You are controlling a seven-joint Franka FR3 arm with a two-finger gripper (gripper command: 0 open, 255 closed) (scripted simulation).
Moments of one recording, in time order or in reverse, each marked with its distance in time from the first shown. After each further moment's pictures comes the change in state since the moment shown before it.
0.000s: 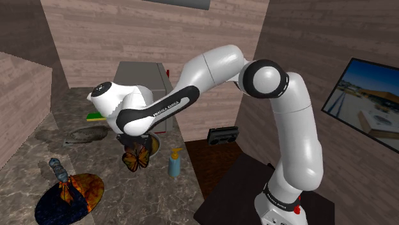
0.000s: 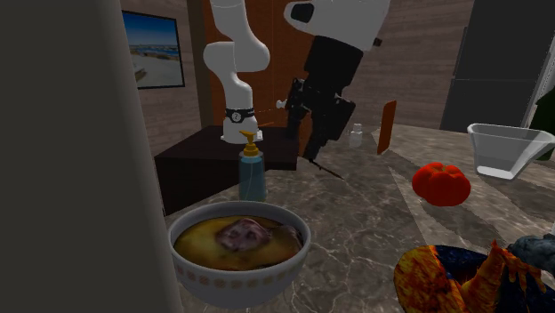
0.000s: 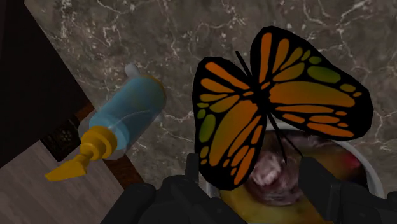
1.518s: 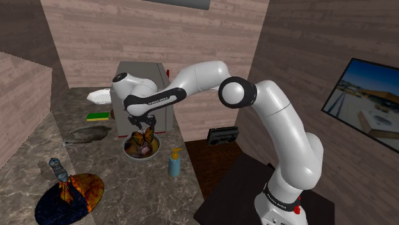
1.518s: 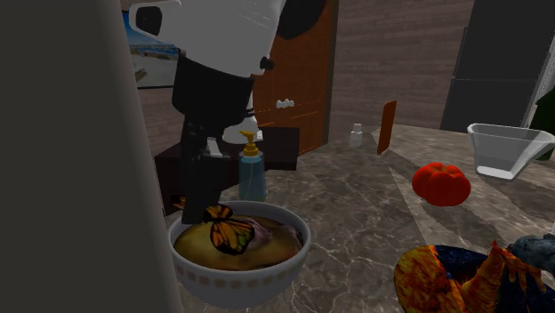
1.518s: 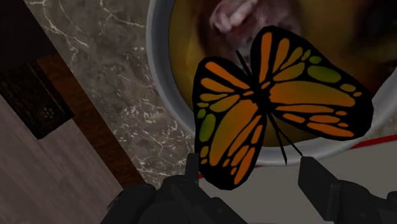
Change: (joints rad) arm -0.078 0.285 -0.120 0.412 -0.077 -0.031 -0.282
